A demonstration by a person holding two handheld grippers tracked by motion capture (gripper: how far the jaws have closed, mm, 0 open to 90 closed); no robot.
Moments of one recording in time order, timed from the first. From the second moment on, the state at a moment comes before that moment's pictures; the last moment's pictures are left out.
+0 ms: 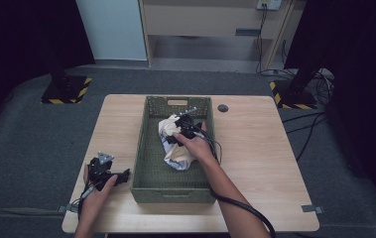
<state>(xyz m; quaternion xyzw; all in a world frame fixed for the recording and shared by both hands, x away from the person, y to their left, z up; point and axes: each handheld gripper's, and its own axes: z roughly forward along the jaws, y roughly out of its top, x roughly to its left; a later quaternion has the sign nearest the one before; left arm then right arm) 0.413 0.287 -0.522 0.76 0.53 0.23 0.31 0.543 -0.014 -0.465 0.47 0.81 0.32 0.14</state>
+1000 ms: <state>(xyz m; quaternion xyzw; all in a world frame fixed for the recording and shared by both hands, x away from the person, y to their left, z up) 0.413 0.287 -0.522 0.76 0.53 0.23 0.31 0.557 -0.006 -0.482 0.47 0.82 0.30 0.13</state>
